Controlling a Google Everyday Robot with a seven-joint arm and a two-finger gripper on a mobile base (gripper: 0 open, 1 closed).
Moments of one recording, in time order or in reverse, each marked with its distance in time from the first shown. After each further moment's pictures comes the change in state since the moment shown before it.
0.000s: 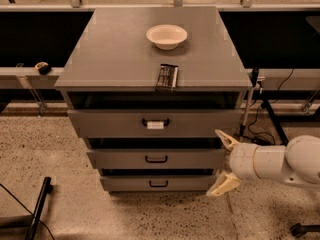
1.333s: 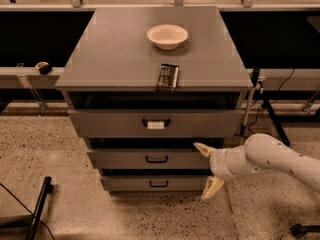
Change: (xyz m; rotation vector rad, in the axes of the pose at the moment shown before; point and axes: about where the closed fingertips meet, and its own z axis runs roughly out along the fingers) arm 0.073 0.015 0.111 -0.207 0.059 -0.246
